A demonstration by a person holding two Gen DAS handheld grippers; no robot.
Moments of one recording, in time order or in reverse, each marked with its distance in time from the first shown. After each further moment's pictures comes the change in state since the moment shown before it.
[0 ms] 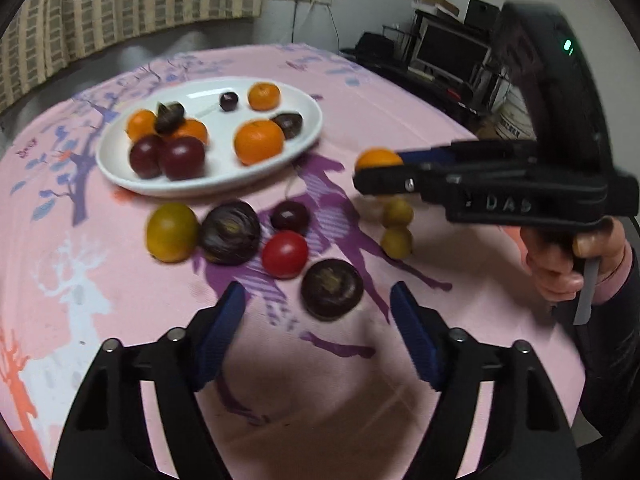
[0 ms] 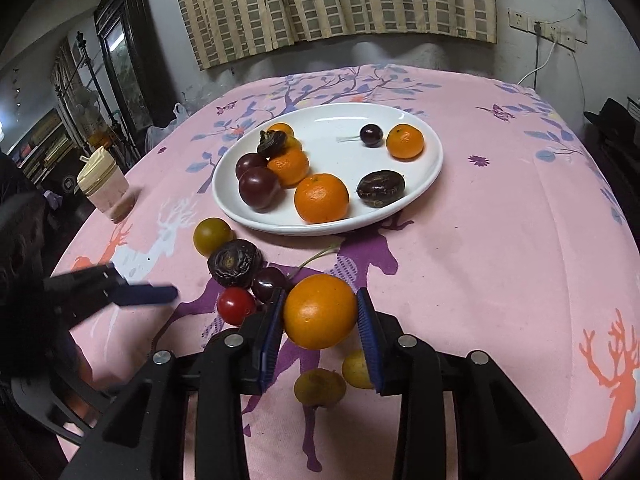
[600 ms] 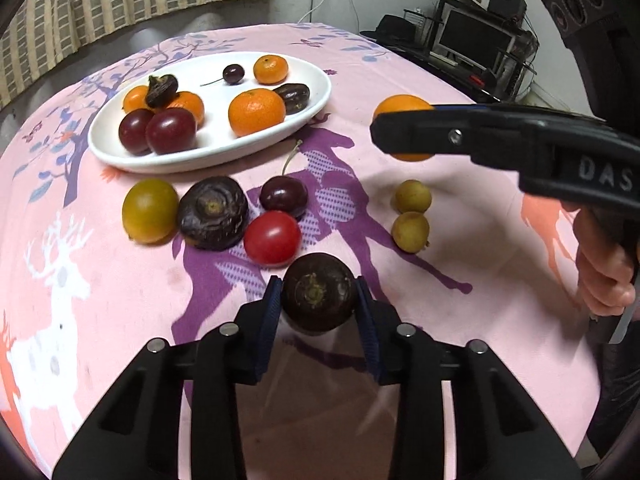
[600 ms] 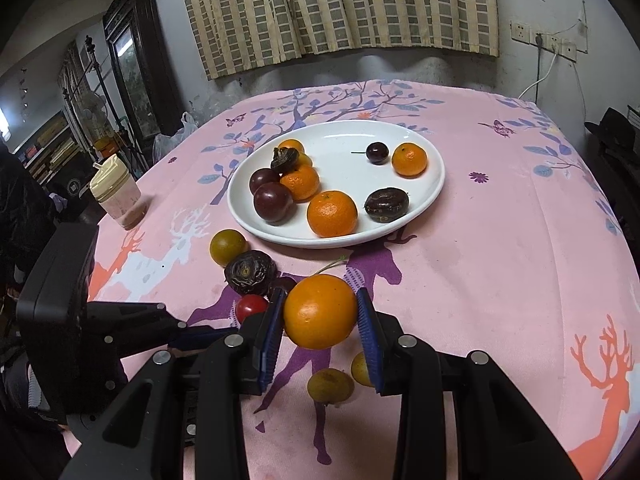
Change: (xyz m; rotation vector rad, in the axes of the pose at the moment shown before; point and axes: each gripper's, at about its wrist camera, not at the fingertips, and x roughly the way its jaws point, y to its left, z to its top) left arm 0.023 -0.016 -0.002 -0.041 0.046 0.077; right arm -0.016 0.004 0.000 -0.005 -0.040 0.016
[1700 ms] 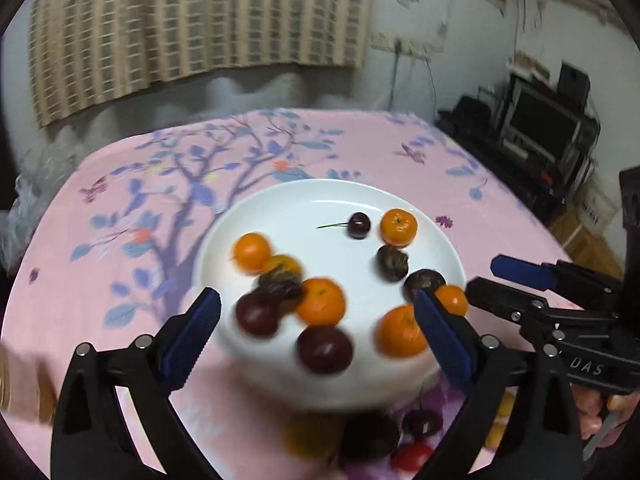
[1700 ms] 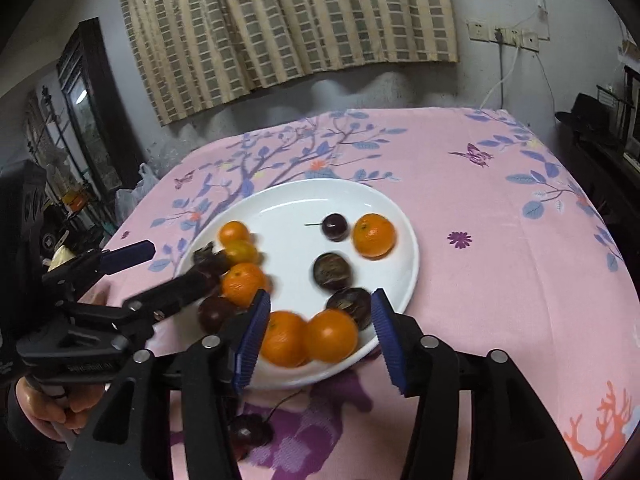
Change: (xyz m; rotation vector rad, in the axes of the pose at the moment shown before) left arm -0.027 0.100 0.118 -0.157 -0.222 0.193; right arm 0.038 -0.015 0.071 0.105 -0.081 -0.082
